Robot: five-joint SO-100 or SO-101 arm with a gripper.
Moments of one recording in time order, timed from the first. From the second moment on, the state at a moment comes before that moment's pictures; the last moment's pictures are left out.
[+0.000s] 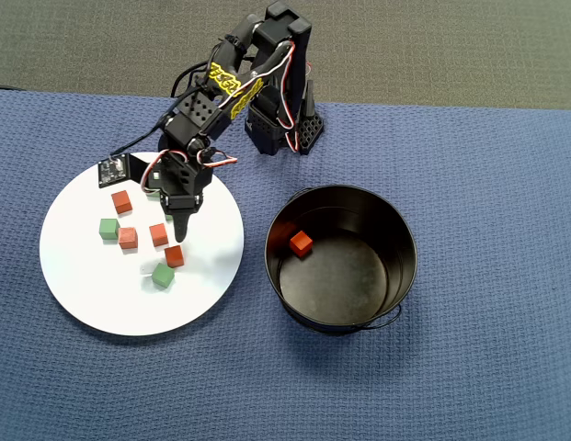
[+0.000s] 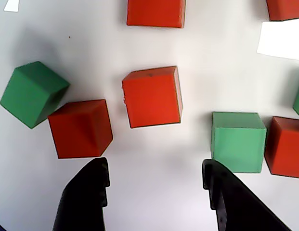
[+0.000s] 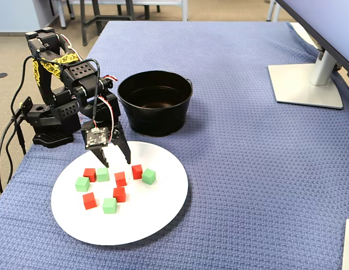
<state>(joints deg) 41.1 96.9 117.0 53.2 -55.5</state>
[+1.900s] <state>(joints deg) 45.0 78.5 99.8 54.9 -58.8</state>
